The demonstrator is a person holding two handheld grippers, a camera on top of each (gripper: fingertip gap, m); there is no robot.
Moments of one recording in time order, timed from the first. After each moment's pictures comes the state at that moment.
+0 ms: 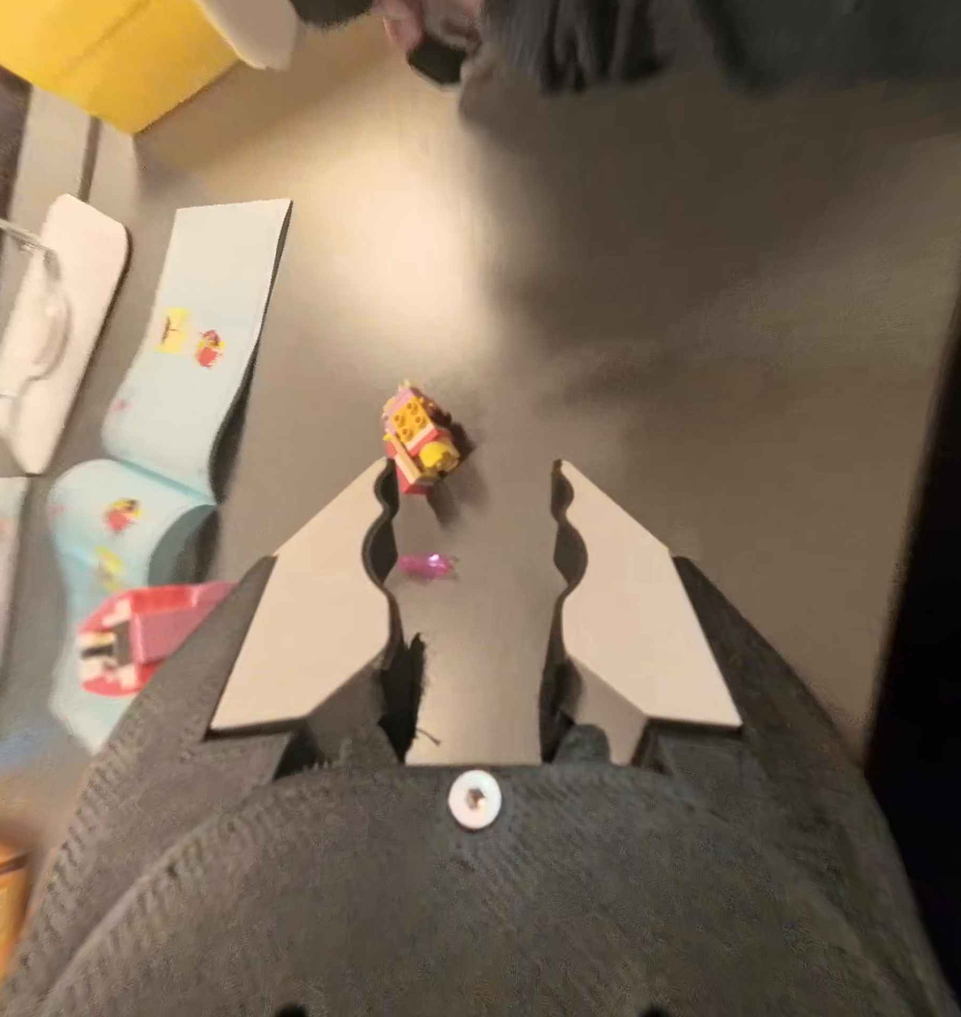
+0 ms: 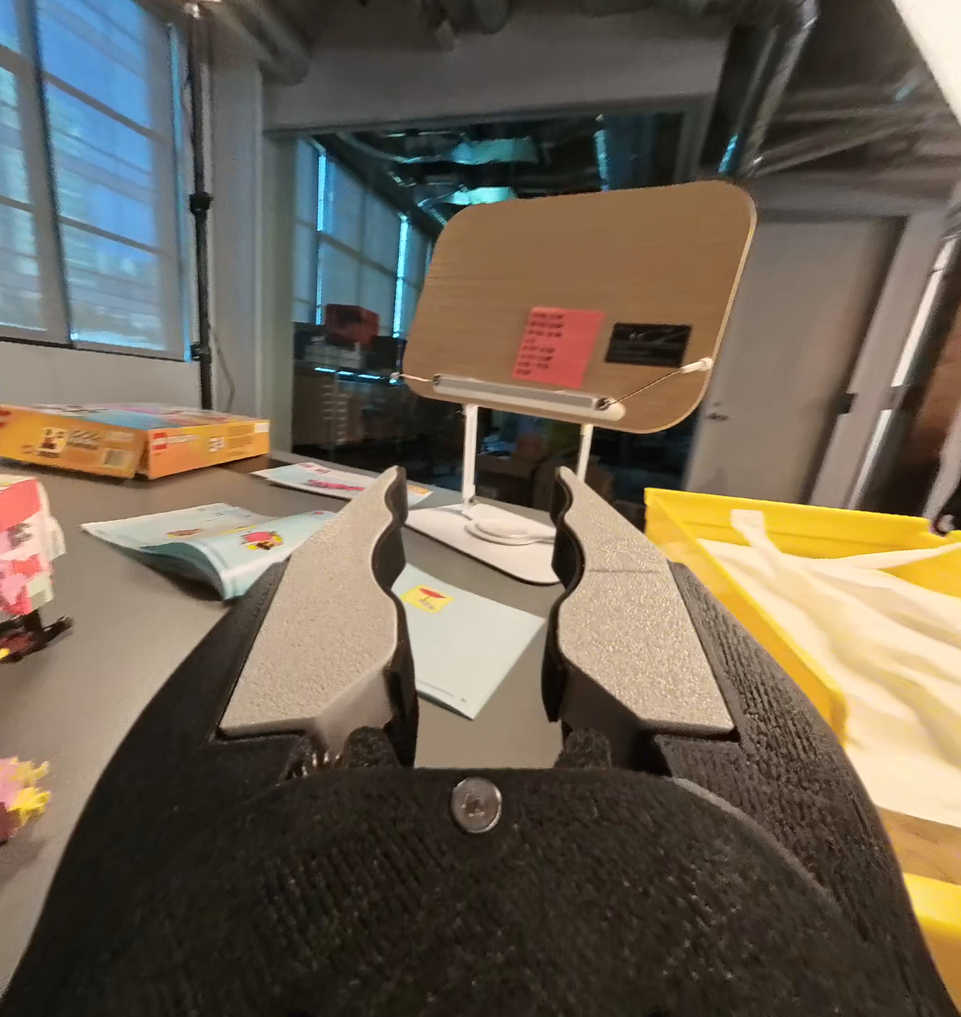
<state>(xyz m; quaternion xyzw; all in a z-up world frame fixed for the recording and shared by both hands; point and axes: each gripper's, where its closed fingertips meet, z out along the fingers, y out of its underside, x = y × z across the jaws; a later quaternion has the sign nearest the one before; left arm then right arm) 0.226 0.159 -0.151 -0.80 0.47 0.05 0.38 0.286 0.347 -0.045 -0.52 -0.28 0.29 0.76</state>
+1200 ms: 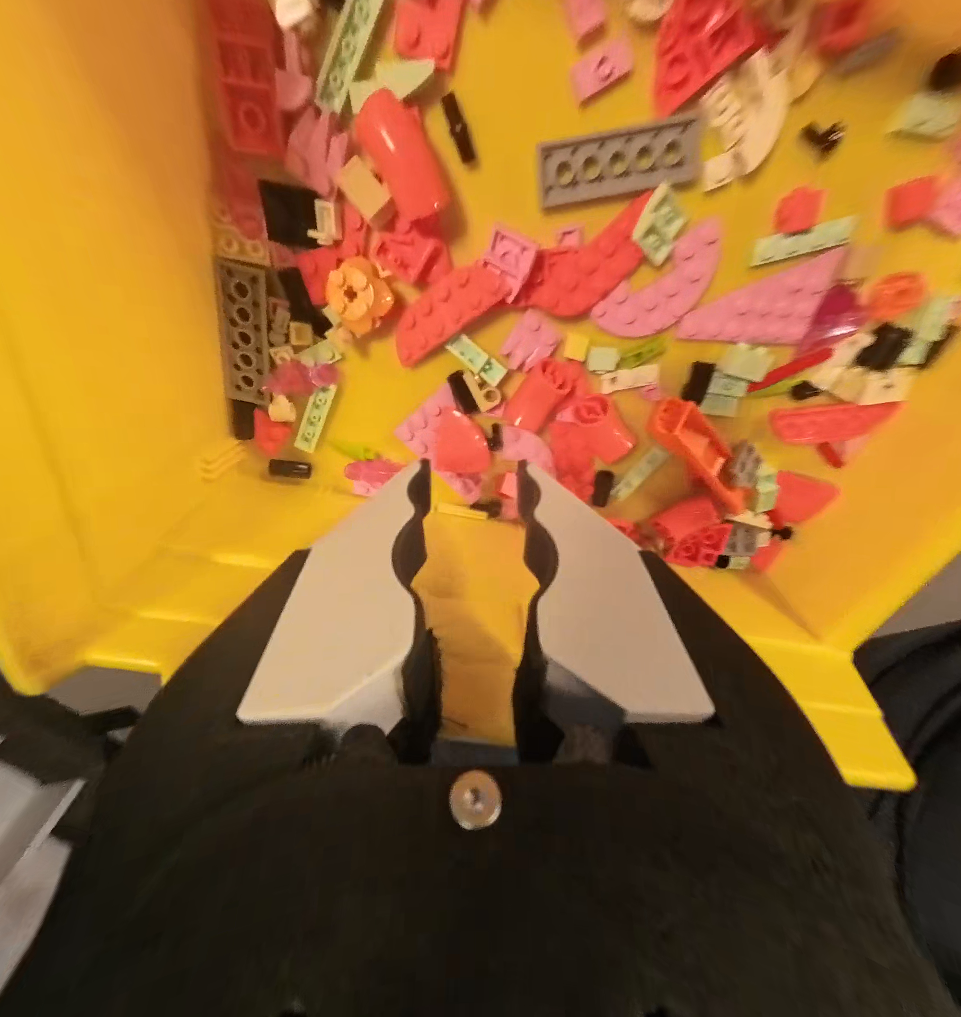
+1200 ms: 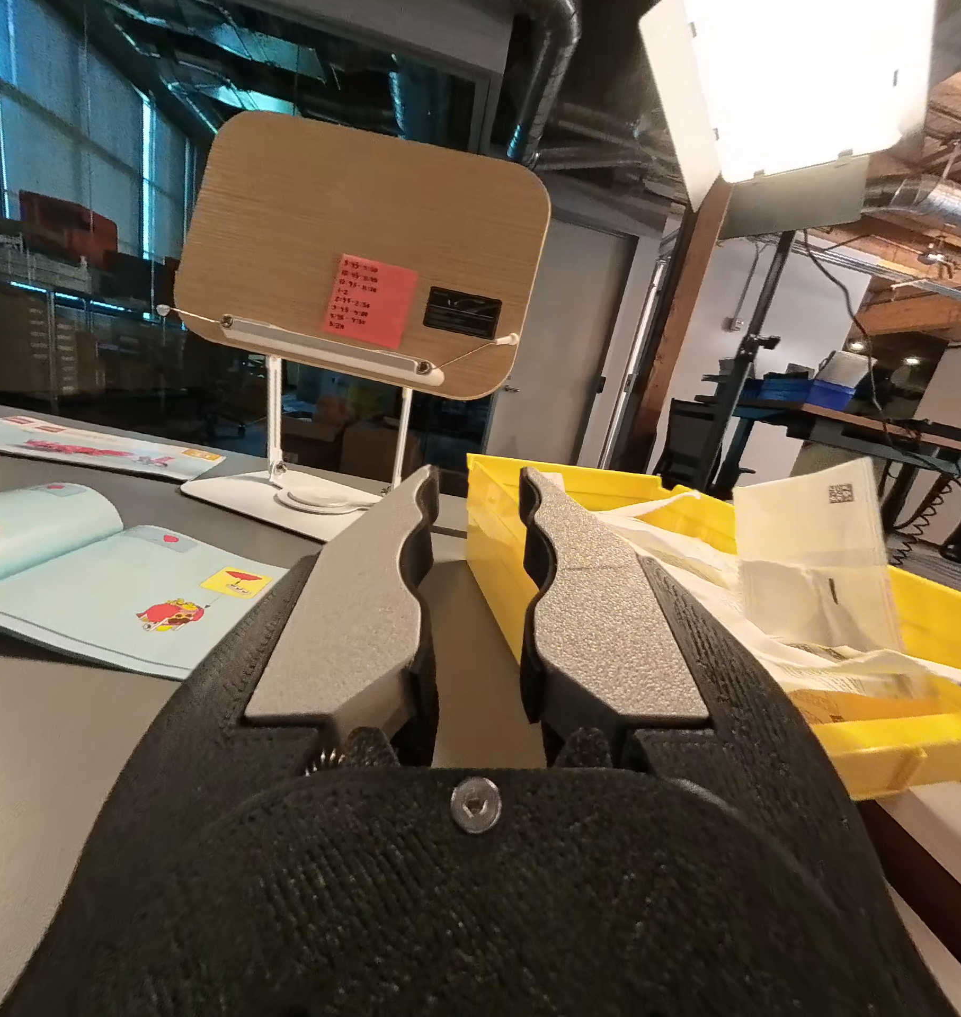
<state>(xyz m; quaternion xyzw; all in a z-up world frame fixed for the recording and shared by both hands) -0.244 0.016 -0.148 -1.00 -0.06 0.00 0.00 0.330 0.380 -0.048 -0.56 -0.19 0.09 0.80</state>
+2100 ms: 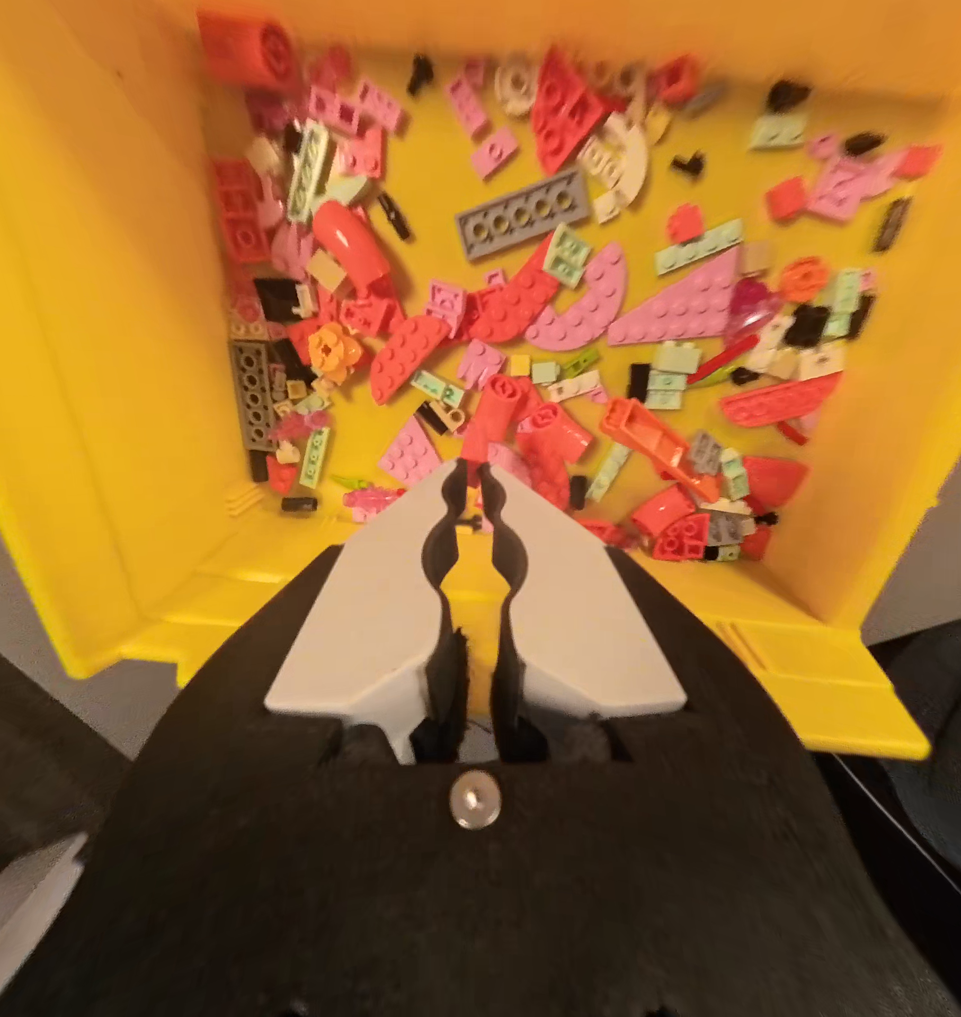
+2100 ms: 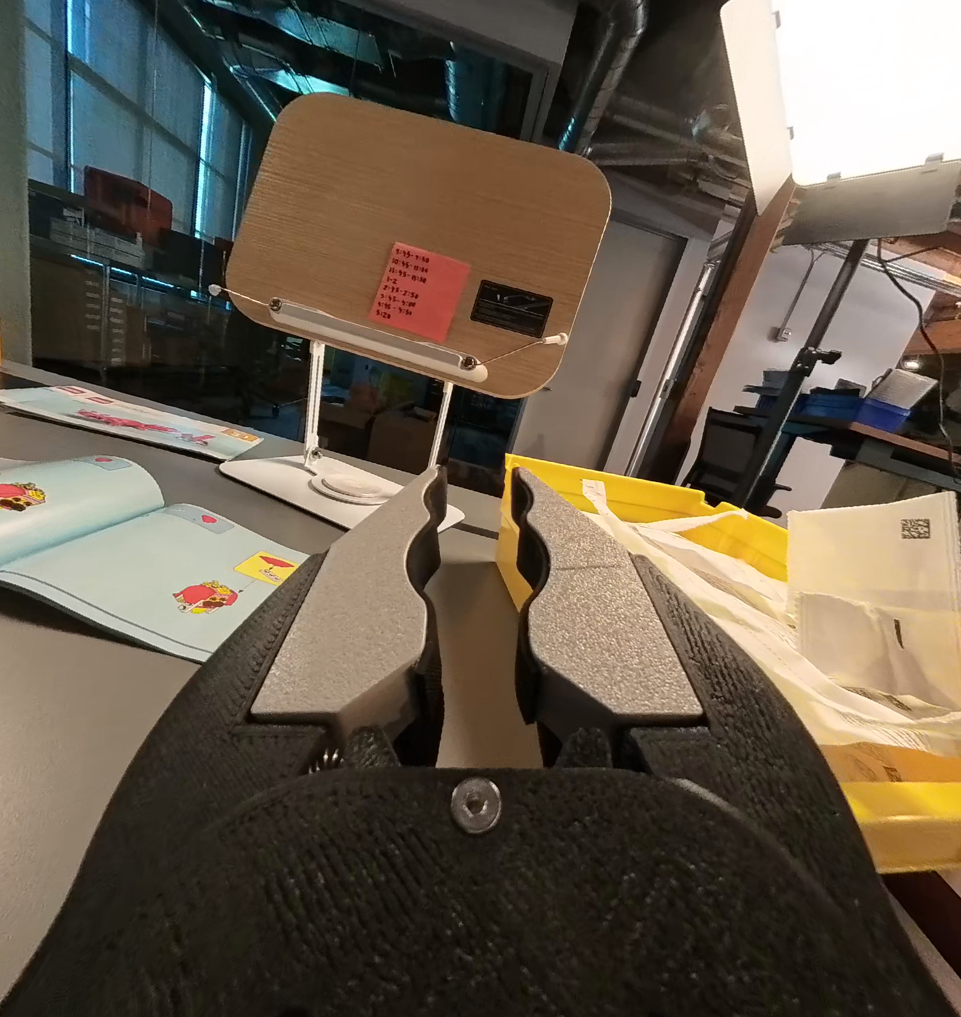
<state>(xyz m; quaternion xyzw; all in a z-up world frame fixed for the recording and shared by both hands) -0.229 0.026 -0.127 -1.00 0.02 0.03 0.08 0.307 0.382 -0.052 -0.55 -0.24 0.10 0.79</state>
